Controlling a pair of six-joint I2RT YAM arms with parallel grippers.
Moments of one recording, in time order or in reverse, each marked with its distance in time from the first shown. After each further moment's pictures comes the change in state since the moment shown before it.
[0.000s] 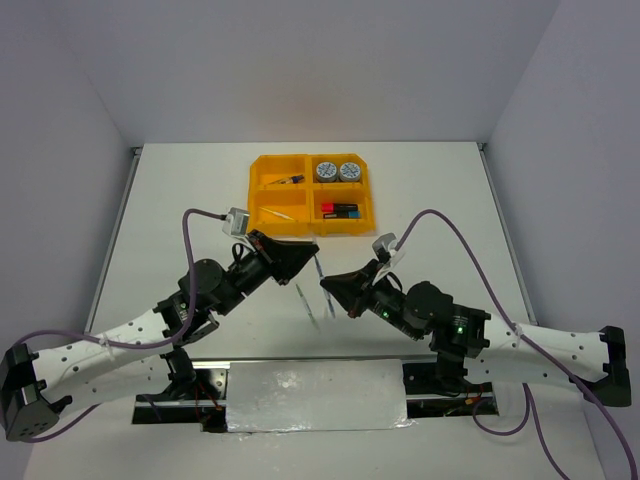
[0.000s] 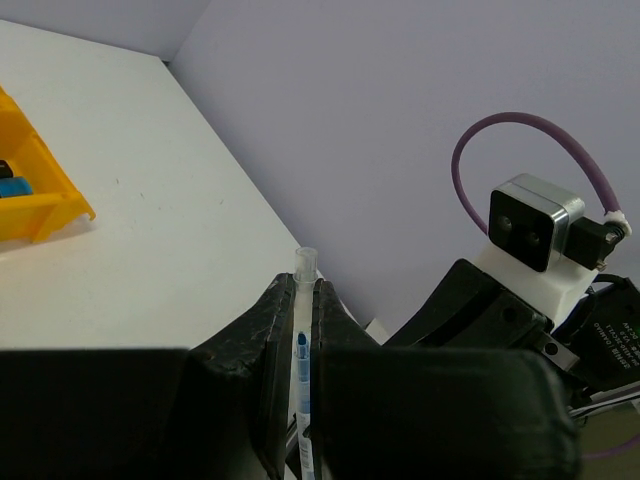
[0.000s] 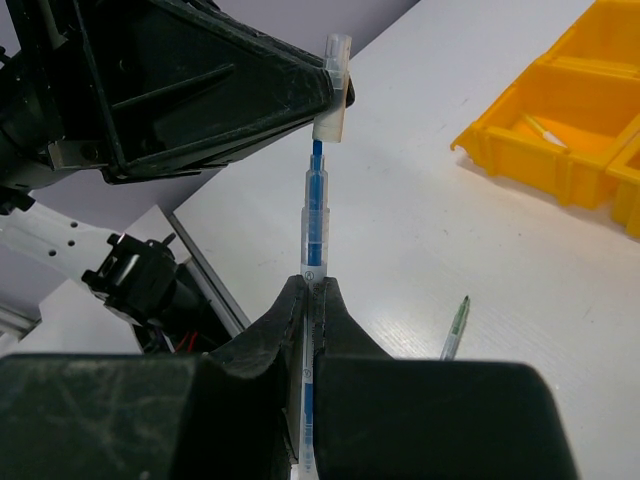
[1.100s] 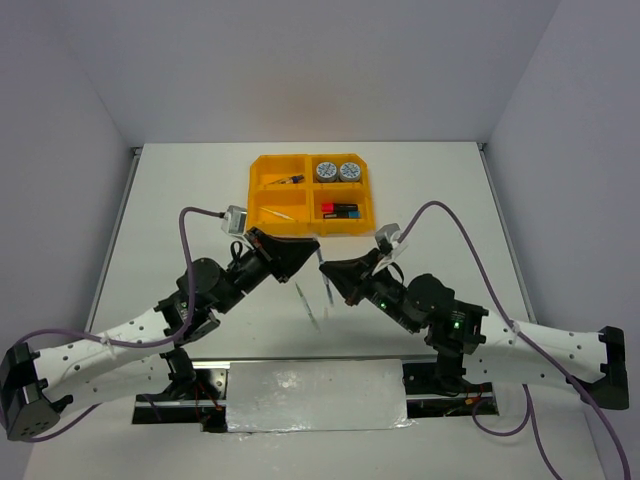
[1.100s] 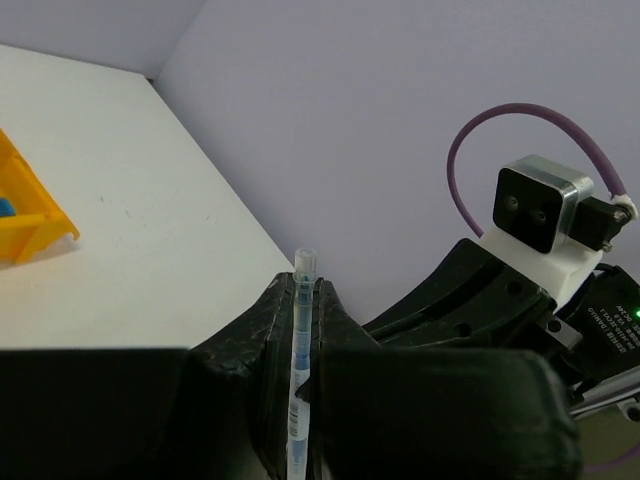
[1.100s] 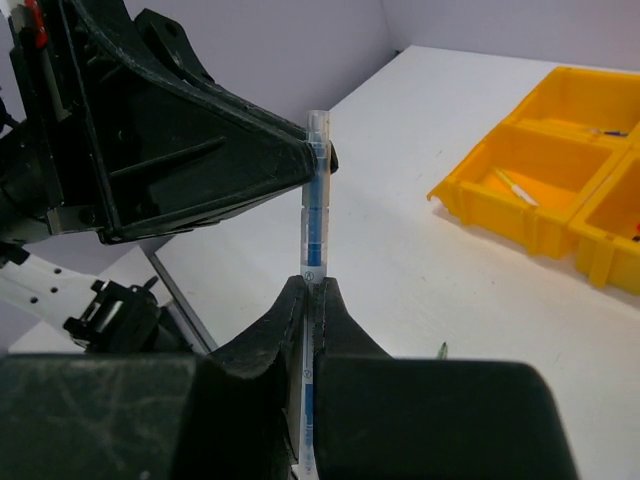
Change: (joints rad) left arm 0.002 0.010 0.001 0.046 0.025 -0.008; right arm -0.039 0.037 0.040 0.076 0.030 -0.060
